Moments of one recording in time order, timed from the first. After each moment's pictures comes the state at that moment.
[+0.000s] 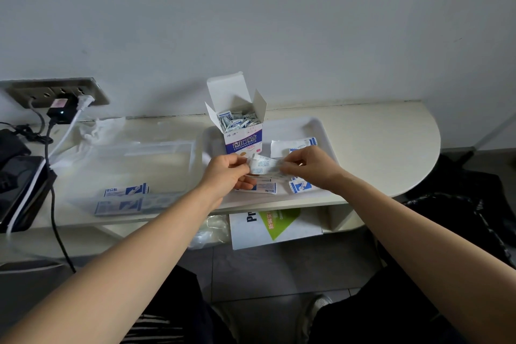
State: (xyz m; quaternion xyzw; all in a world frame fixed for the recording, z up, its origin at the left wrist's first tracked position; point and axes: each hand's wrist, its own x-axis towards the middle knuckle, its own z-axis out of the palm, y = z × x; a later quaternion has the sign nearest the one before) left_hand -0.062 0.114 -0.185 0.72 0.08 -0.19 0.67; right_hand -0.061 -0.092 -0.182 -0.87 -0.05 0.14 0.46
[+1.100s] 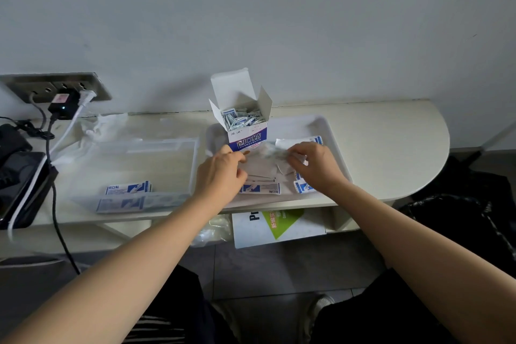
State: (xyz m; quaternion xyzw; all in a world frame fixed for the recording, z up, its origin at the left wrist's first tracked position) left_hand -0.057 0.127 -0.197 0.98 -0.10 0.02 0.15; right_hand -0.052 -0.088 -0.209 -0.94 -0.09 -0.08 0.32
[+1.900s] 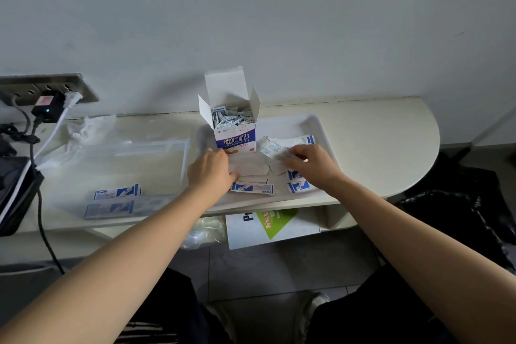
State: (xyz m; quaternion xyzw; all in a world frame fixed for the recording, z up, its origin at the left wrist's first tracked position) left_hand -0.037 0.122 -0.201 1.00 -0.02 -0.07 0.05; right_hand -0.058 -0.096 -0.197 -0.89 0.01 0.07 0.45
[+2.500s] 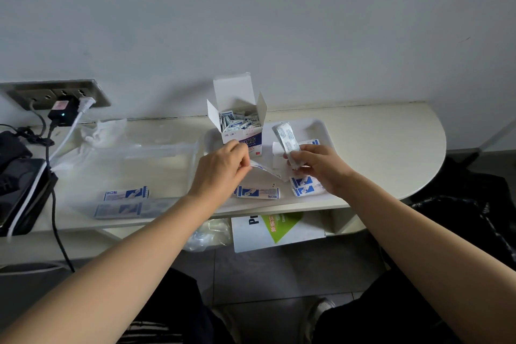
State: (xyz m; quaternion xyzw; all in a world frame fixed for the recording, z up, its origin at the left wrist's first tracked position) left_hand -0.054 0.132 -0.182 0.93 -0.25 0.18 0.20; right_hand -0.050 -0.097 -0.192 -0.69 0.10 0.16 0.70
